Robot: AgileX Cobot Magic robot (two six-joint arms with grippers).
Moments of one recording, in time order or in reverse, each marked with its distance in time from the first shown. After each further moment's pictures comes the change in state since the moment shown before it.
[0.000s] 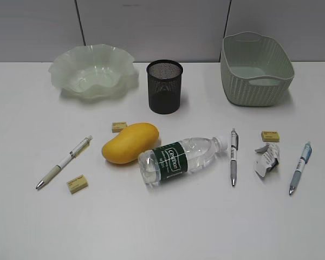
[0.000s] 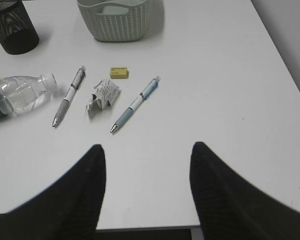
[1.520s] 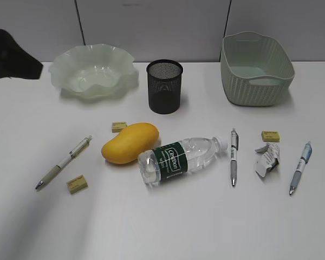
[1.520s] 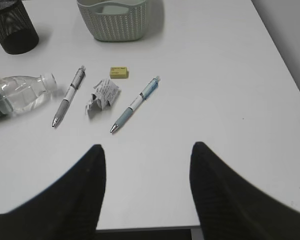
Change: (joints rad) left arm -0.178 1.277 -0.462 -0.462 -0.367 0.548; right arm 0.000 0.000 0.000 0.000 0.001 0.000
